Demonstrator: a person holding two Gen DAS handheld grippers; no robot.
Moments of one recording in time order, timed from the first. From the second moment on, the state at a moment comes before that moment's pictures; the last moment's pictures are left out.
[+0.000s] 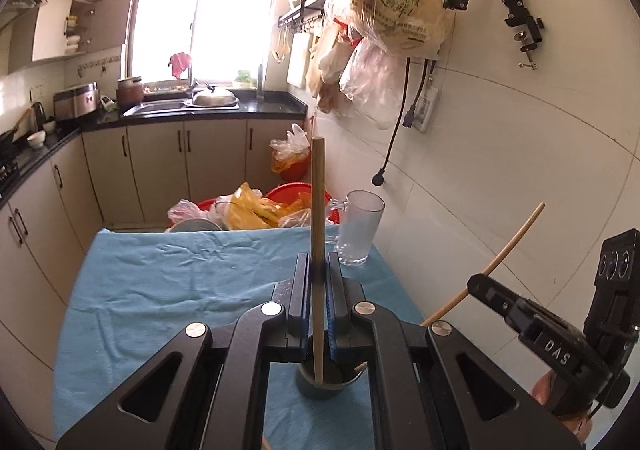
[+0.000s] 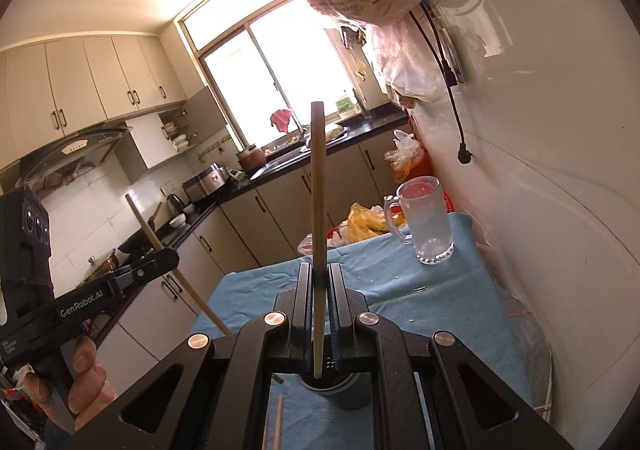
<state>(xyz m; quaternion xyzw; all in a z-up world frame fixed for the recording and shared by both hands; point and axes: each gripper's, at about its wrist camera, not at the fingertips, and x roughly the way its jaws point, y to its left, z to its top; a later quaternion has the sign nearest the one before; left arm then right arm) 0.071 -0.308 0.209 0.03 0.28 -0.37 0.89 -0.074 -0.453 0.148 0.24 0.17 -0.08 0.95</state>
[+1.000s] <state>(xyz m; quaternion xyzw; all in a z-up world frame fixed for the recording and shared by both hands) 0.113 -0.316 0.144 0.02 0.35 -0.35 0.87 -0.032 -0.457 0.085 0.26 0.26 -0.09 0.93</state>
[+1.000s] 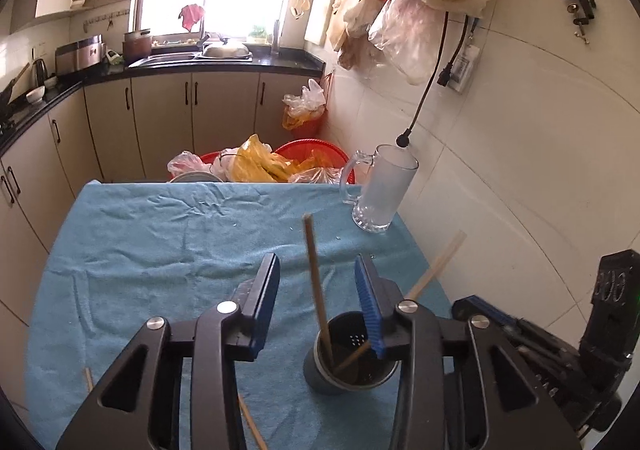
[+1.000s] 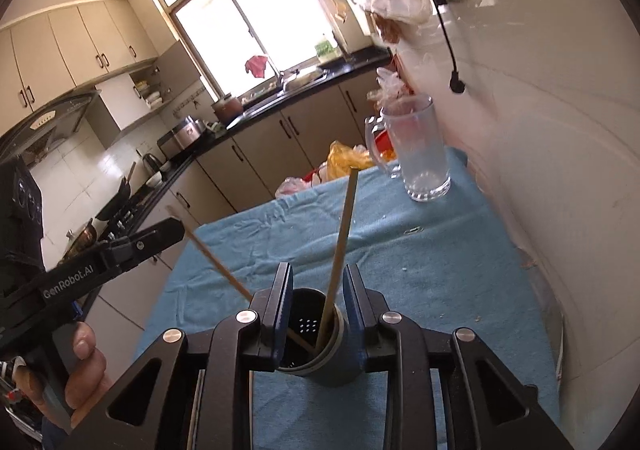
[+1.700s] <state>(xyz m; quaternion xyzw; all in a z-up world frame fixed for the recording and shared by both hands) 0.074 -0.152 0.118 0.01 0.37 -0.26 0.89 -0.056 -0.333 0.059 0.22 0.33 0.02 0.92</state>
